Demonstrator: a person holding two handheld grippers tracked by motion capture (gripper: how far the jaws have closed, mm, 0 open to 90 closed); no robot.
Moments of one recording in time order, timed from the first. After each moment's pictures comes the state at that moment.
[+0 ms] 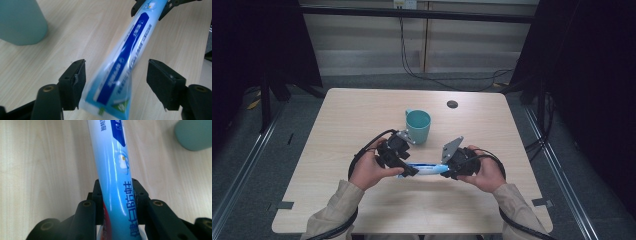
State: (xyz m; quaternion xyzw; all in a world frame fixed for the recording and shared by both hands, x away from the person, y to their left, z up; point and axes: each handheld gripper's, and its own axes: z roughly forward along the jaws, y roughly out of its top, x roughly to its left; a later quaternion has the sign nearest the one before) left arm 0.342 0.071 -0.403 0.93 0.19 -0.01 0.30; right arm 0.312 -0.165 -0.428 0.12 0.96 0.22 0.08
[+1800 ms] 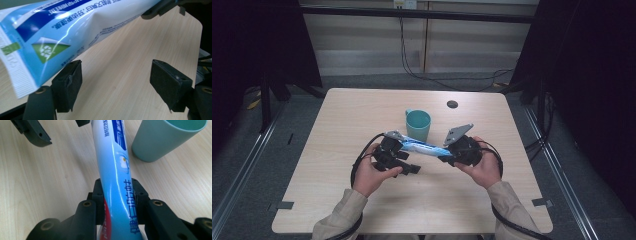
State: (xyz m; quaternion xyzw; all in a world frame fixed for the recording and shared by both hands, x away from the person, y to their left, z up) left arm 0.346 0.083 -0.432 0.87 0.28 -0.06 0.40; right arm 0.325 -0.167 -0.406 0.22 0.92 0.29 0.14
